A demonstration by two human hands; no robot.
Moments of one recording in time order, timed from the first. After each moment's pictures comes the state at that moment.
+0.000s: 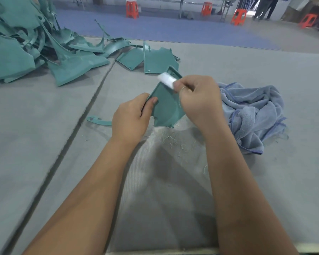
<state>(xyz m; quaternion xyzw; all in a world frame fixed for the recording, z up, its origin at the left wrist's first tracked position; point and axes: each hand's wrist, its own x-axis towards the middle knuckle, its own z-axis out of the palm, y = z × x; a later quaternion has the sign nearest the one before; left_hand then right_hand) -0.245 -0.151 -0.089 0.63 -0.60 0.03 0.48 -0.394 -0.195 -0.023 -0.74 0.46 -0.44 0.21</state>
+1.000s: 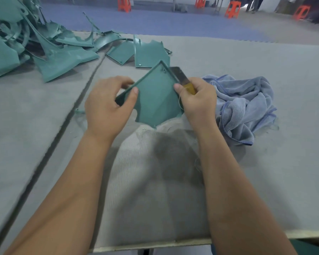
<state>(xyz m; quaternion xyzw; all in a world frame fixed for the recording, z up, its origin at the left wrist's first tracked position) -0.230 -0.137 -0.073 0.59 -0.60 0.14 0.52 -0.413 -0.216 -0.065 -0.66 0.45 -0.53 0.26</state>
